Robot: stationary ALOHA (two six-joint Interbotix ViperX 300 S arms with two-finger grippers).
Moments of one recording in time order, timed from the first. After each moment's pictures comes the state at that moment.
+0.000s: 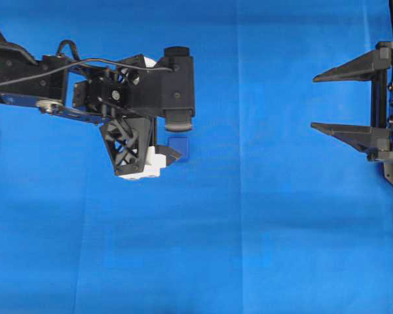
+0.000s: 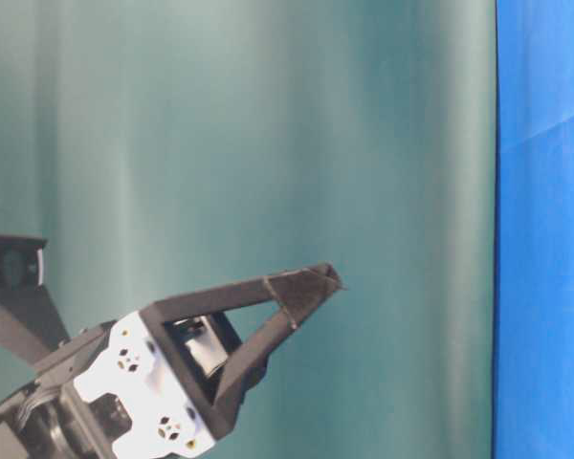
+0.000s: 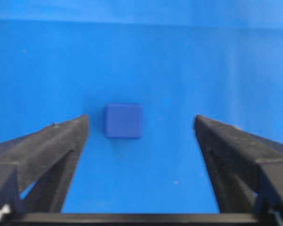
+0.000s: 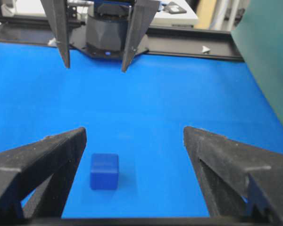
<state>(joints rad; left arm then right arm) -0.02 -0.08 0.26 0.01 0.71 -0.07 -0.07 -0.93 1.16 0.01 -0.20 0.05</state>
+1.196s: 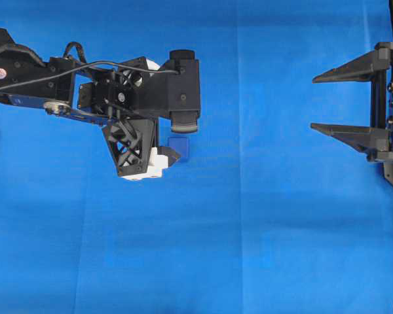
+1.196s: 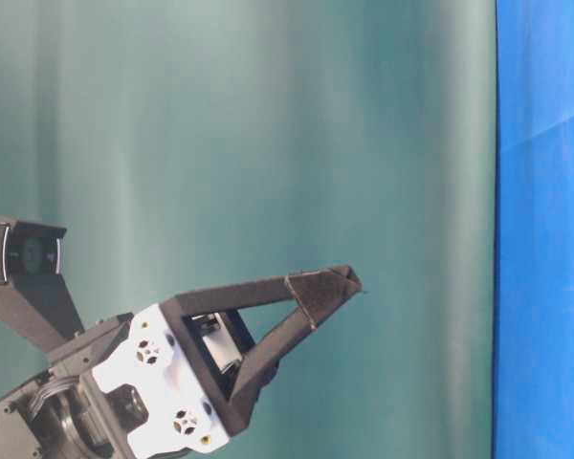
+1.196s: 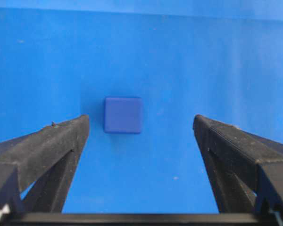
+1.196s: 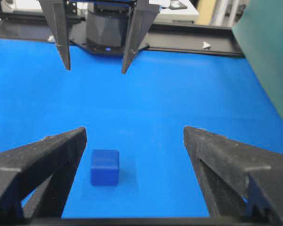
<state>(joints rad) -0.02 -0.07 0.25 0.01 0.73 -0.08 -0.07 -0.93 1.16 0.01 -0.19 0.06</state>
